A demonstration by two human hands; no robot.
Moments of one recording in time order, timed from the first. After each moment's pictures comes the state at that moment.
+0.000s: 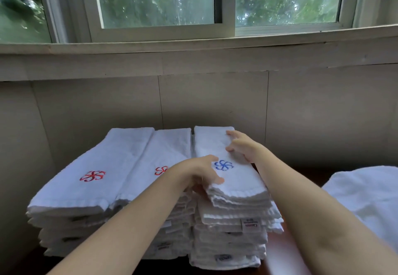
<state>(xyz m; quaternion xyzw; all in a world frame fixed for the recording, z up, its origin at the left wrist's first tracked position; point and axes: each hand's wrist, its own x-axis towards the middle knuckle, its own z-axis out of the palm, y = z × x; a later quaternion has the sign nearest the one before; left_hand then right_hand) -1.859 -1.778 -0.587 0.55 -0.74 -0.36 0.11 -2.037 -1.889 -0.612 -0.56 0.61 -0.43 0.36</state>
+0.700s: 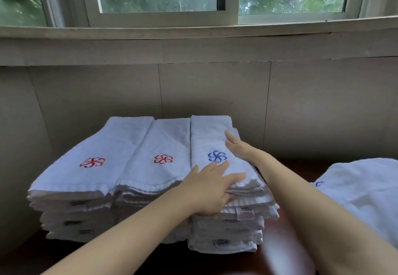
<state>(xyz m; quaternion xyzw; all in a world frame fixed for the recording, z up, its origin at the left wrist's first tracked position) -1.856 -1.751 -0.631 0.40 -0.92 0.00 -0.01 -2.042 -1.890 -0.652 -0.67 0.65 -0.25 0.25</state>
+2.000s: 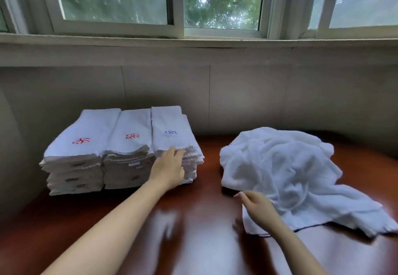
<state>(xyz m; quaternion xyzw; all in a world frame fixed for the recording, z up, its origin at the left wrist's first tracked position) -1.867 -1.630 -0.644 0.49 -0.86 0.02 0.15 -2.071 -1.482 -0.700 -0.53 0.74 -0.37 0.19</state>
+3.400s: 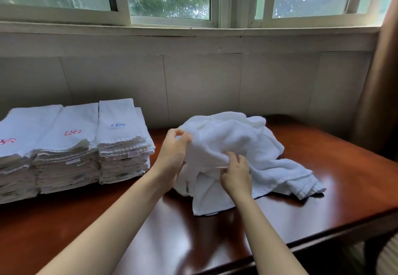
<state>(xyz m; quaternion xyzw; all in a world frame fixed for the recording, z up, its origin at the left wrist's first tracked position) -1.988 -1.510 -0.615 0.28 -0.60 -0.60 0.45 -2.132 -1.457 -0.696 -0.41 0.83 -0.38 0.00</state>
